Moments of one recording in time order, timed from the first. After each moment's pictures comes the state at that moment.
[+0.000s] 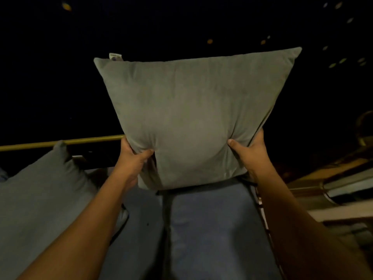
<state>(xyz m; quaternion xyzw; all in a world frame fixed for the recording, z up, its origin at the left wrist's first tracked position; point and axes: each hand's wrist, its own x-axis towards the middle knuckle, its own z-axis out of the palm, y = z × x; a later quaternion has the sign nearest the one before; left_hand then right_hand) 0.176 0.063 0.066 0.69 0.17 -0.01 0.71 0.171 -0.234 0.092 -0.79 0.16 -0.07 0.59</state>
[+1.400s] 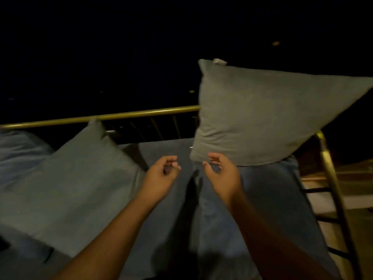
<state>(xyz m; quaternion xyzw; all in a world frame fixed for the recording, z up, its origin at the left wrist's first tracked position) 0.108 0.111 0.015 0.83 0.13 -0.11 0.53 0.116 -0.059 -0.014 -0.81 0.14 0.05 0.57</state>
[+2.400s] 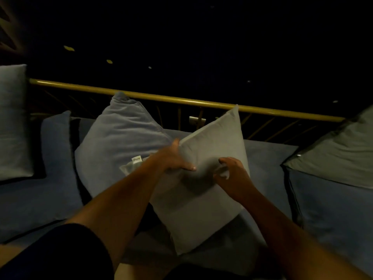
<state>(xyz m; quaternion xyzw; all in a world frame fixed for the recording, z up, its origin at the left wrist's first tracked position) 0.113 0.556 -0.040 0.88 0.15 -0.32 0.33 0.082 0.333 -0.024 -0.93 -0.03 0.20 0.31</state>
